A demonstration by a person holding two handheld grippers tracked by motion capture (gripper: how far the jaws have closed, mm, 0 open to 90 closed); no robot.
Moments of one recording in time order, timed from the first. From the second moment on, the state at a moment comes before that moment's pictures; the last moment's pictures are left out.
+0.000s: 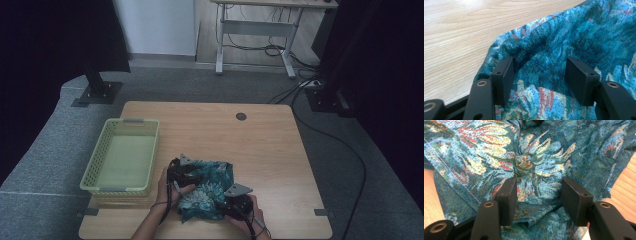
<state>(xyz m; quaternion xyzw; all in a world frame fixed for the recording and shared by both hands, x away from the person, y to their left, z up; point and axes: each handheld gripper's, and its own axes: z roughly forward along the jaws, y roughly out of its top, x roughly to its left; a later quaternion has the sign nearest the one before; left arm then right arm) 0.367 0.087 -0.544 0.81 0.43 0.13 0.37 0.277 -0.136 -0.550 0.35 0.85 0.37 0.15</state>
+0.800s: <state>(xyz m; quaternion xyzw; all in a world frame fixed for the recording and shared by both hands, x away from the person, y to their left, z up) 0.369 0.030 -0.542 0.85 0.38 0.13 0.34 0.267 -0.193 -0.551 0.40 0.83 0.37 0.16</state>
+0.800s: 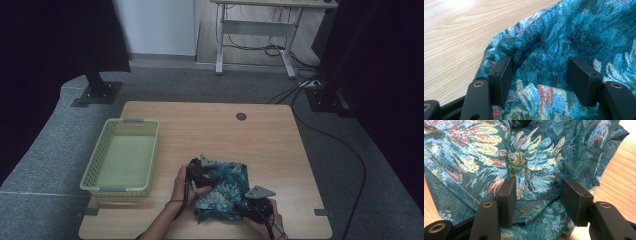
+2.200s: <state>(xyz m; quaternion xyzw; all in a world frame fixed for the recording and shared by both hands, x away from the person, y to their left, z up) 0.341 0.040 -0.524 0.82 0.38 0.11 0.40 0.212 -0.246 -0.544 0.43 0.78 0.41 0.21</state>
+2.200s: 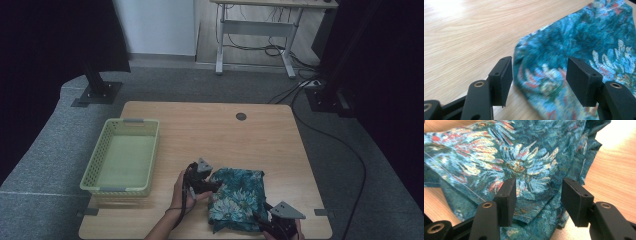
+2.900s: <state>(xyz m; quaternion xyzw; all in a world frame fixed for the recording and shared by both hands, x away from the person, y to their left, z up) 0.366 0.040 -0.536 0.81 0.41 0.08 0.42 0.209 -0.246 -0.541 0.43 0.78 0.40 0.22</state>
